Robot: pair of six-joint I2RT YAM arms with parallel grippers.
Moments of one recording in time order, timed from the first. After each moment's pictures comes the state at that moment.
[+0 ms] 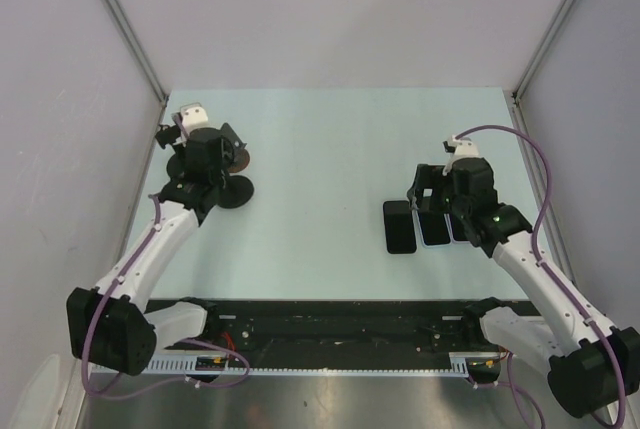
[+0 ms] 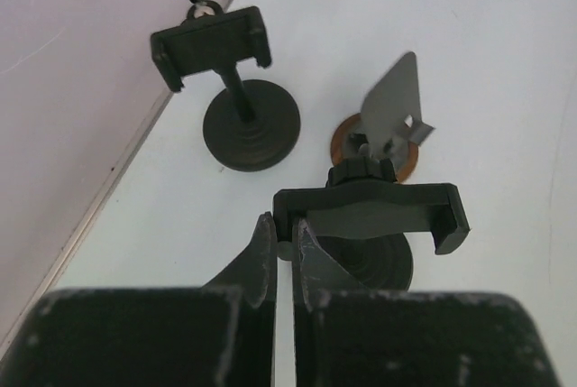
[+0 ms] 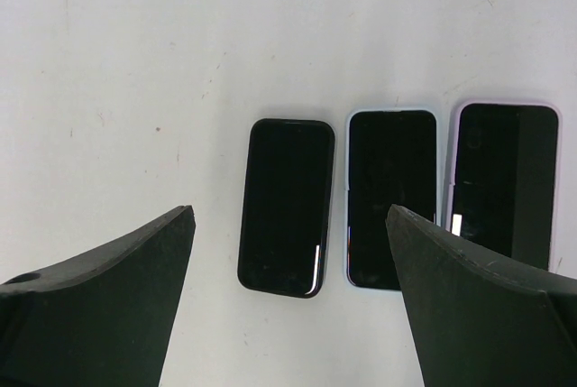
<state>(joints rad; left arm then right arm) -0.30 1.14 0.94 -0.27 -0.69 -0.22 0.36 0.96 0.81 -0.43 0.07 0.31</state>
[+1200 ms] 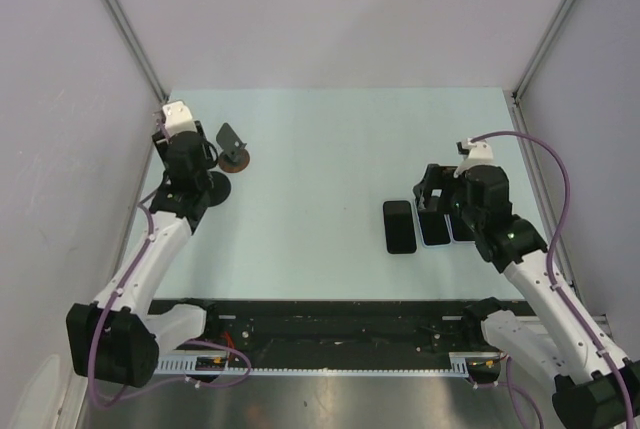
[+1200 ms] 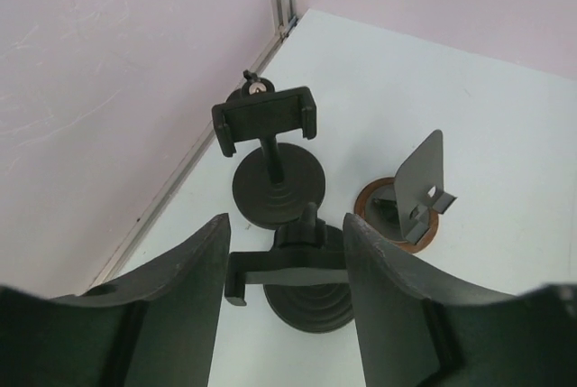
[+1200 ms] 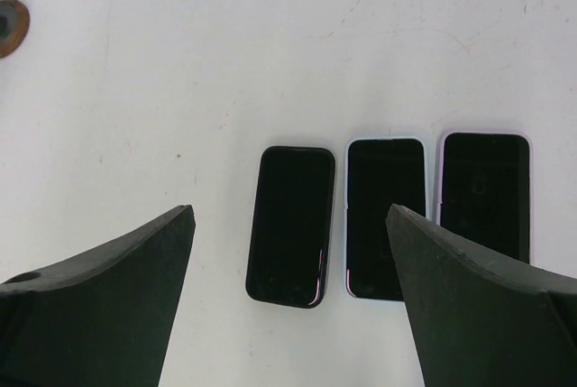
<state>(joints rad) -0.16 1.11 0.86 -0.01 -0.64 -0.08 0.36 0.83 0.79 -0.42 0.09 0.31</state>
